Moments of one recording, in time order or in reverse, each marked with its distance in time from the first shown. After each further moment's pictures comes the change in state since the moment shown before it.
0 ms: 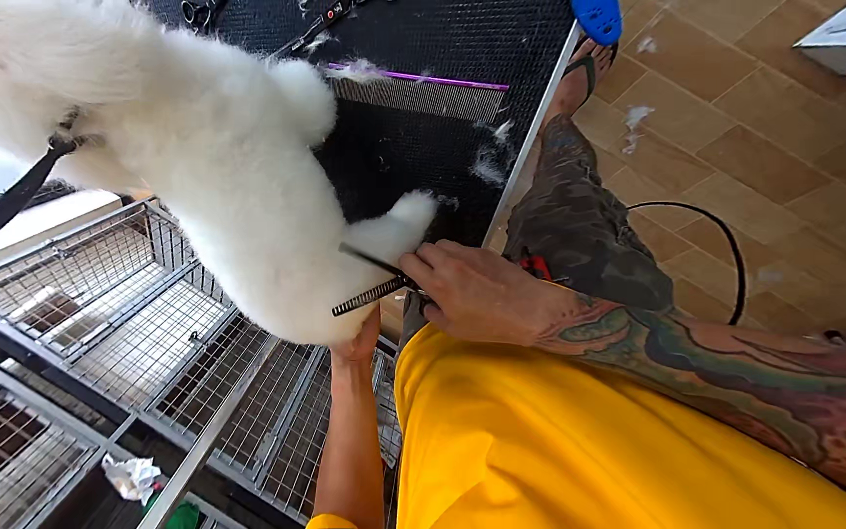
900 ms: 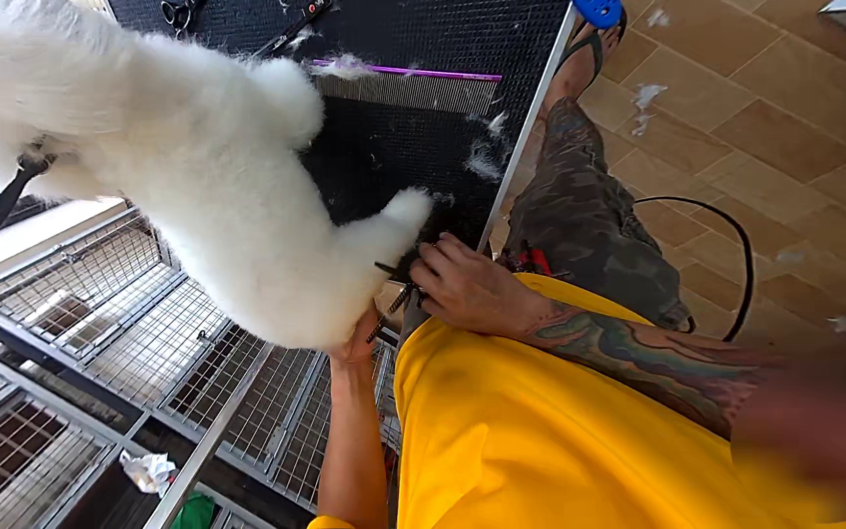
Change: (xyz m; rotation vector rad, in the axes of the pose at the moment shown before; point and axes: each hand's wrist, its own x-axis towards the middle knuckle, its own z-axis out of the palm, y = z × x) left_hand -0.005 0.002 0.000 0.019 -0.049 -0.001; right_hand -0.007 0.037 0.076 -0.056 0.346 -0.119
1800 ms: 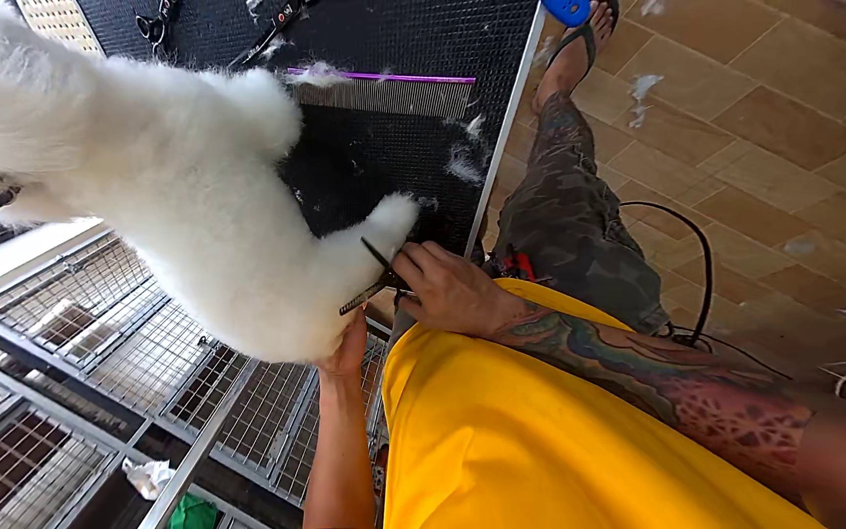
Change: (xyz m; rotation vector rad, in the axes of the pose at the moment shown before) left_hand 0.003 -0.002 0.014 -0.076 -0.091 0.003; right_hand 0.006 0.004 0.011 0.103 0.056 0.140
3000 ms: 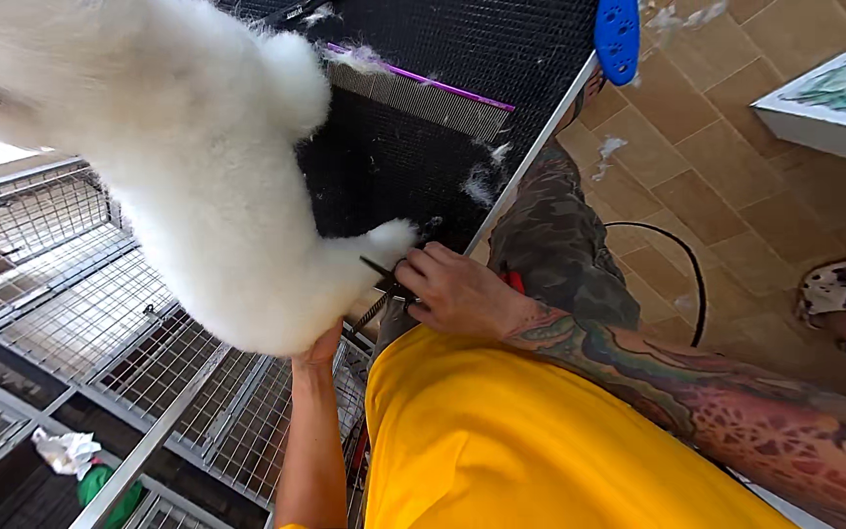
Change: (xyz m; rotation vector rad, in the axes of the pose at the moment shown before) left_hand -0.010 0.009 -0.018 0.021 0.156 0.030; right_hand 0.013 0.018 -0.035 -0.079 -0.242 -0.189
